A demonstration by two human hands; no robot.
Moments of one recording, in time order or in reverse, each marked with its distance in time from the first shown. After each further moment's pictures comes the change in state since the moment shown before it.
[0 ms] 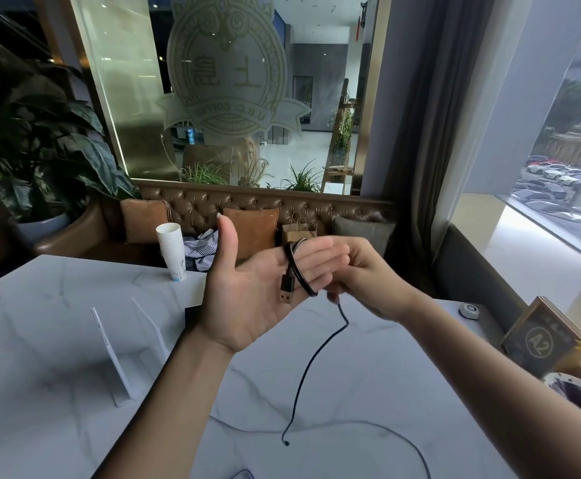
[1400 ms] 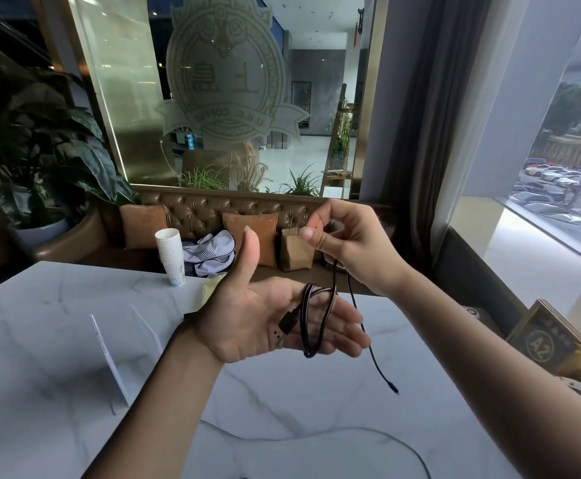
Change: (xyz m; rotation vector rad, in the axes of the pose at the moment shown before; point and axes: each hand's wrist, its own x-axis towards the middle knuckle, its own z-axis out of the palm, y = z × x) left_hand -0.002 0.008 0.006 0.152 -0.244 -0.412; right_hand 0.025 -0.040 0.004 -0.266 0.231 -0.179
